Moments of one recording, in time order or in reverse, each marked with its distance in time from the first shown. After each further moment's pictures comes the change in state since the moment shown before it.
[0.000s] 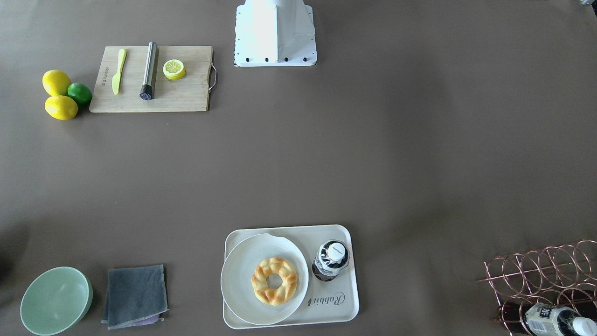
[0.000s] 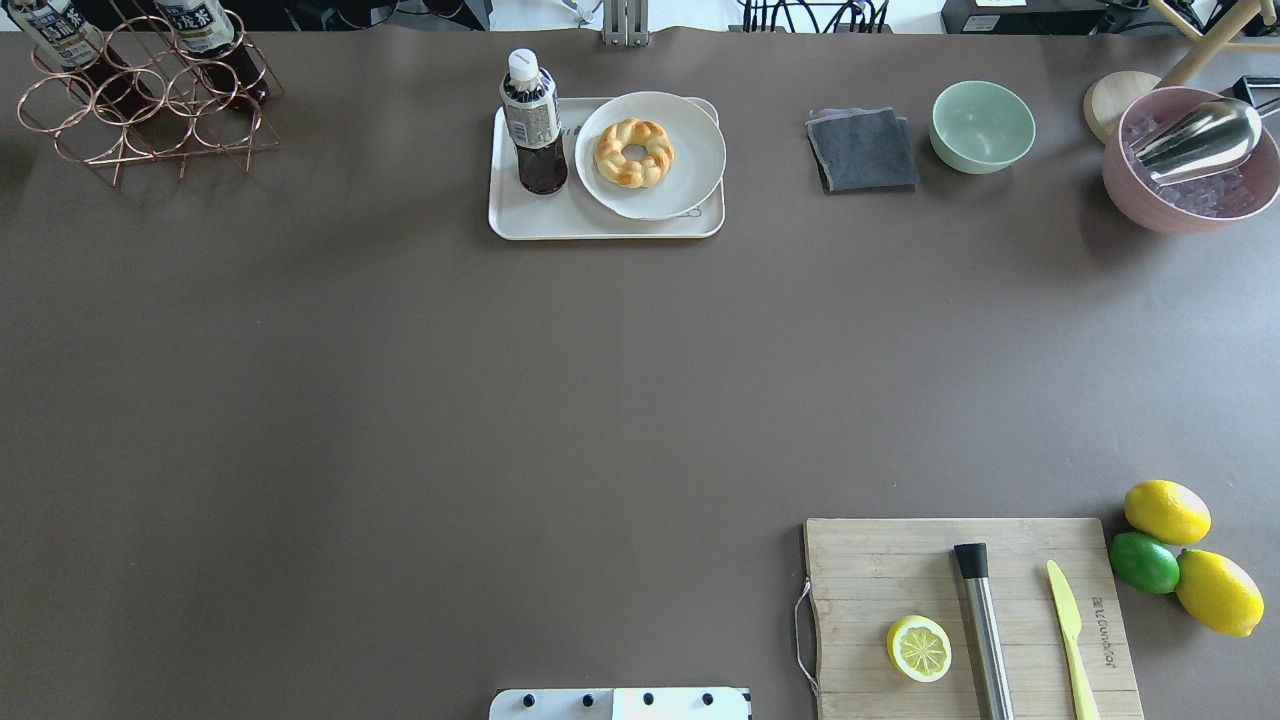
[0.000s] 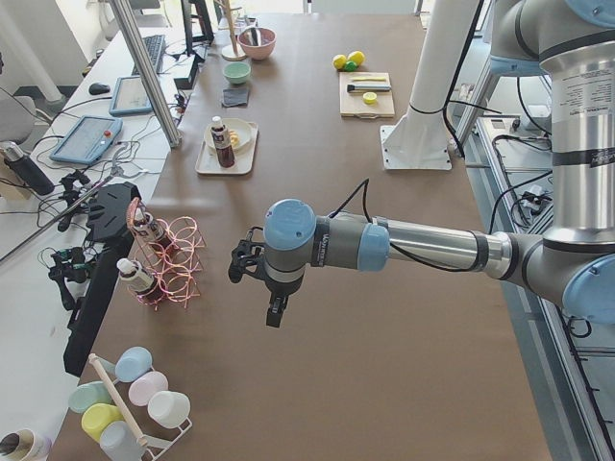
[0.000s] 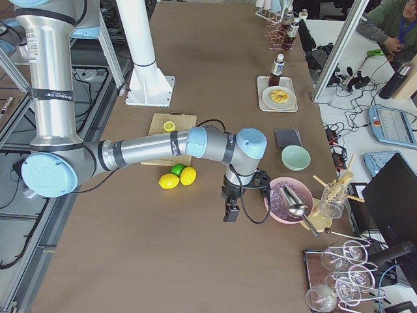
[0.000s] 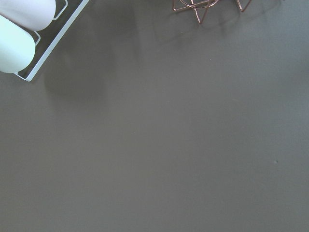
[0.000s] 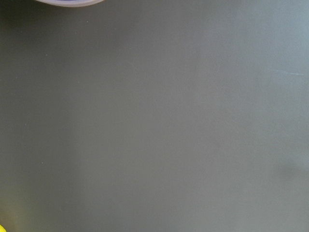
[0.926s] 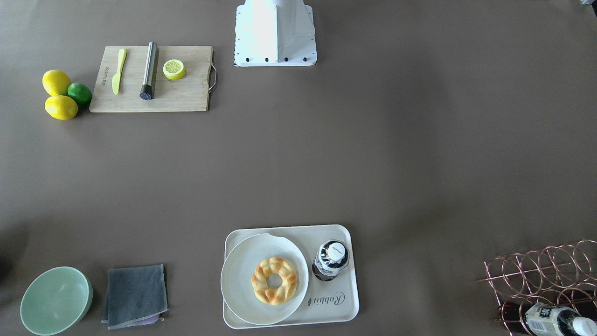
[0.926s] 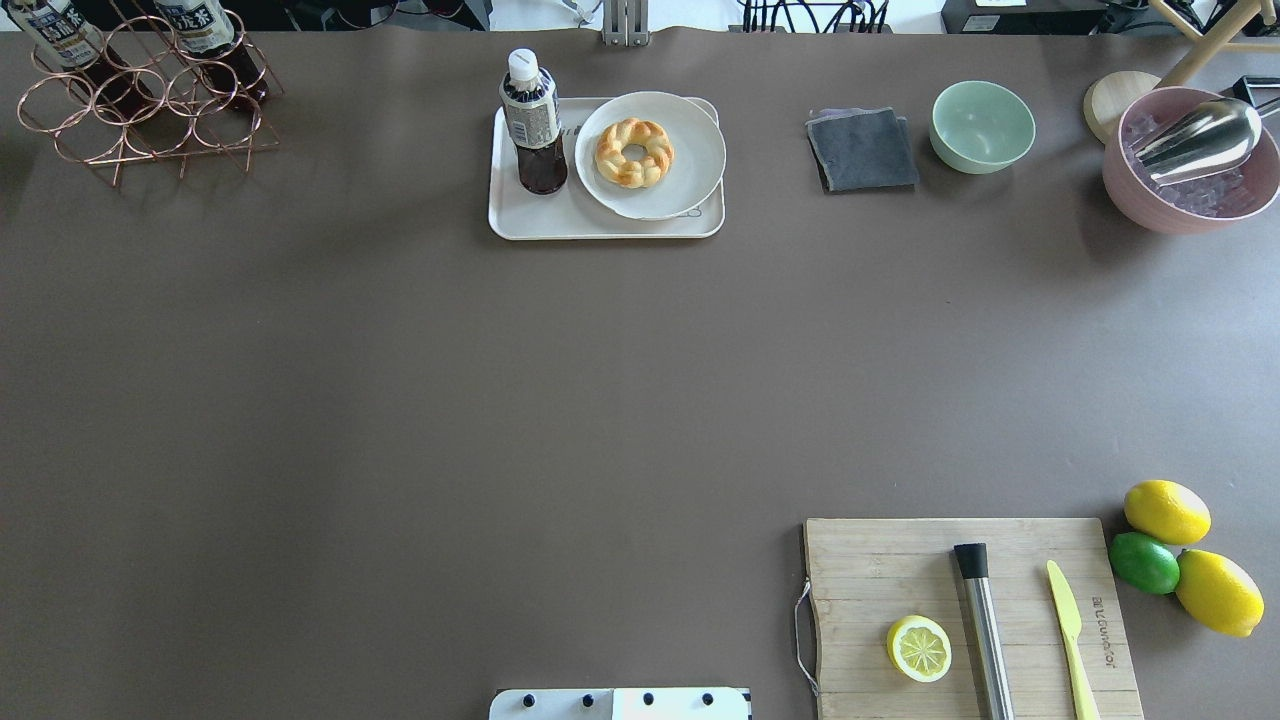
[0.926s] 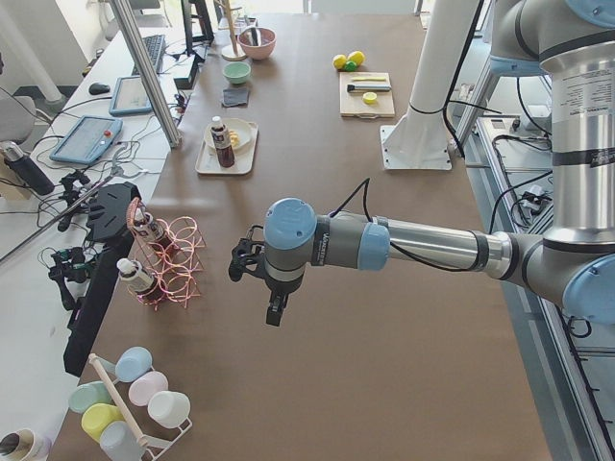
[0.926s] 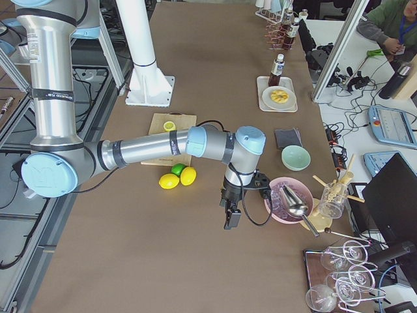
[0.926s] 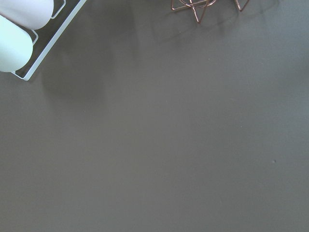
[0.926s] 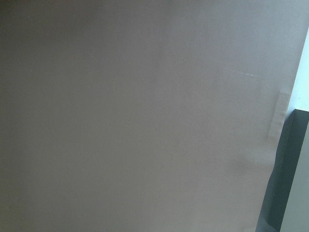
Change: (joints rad) left arm 0.000 0.000 -0.004 -0.001 -0.006 0.001; right arm -0.020 -0.007 0.010 0.018 -0.152 -0.003
